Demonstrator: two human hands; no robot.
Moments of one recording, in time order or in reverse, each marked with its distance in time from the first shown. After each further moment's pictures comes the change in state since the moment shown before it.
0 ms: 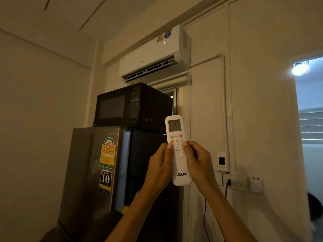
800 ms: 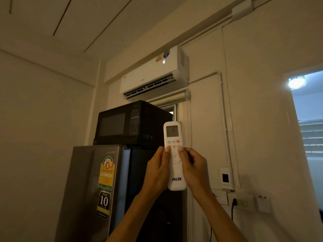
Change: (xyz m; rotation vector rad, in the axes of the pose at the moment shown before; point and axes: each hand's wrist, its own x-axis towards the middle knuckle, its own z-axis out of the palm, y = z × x) left_hand 0.040 0.011 -0.004 0.046 0.028 0.059; right_hand 0.031 -0.016 0.012 0.079 0.081 -0.016
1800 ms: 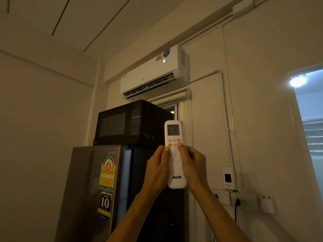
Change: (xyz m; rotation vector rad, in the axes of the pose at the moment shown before) left_hand 0.014 -0.020 -0.009 0.003 0.015 -0.025; right_hand 0.014 0.011 0.019 0.027 0.053 0.049
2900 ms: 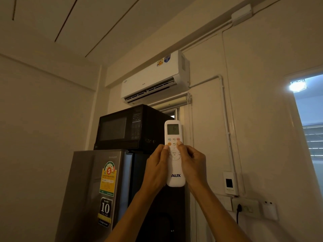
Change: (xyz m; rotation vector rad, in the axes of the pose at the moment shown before) left_hand 0.012 0.011 -0.005 -0.026 -0.028 0.038; right_hand 0.009 -0.010 0.007 -0.028 0.026 0.012
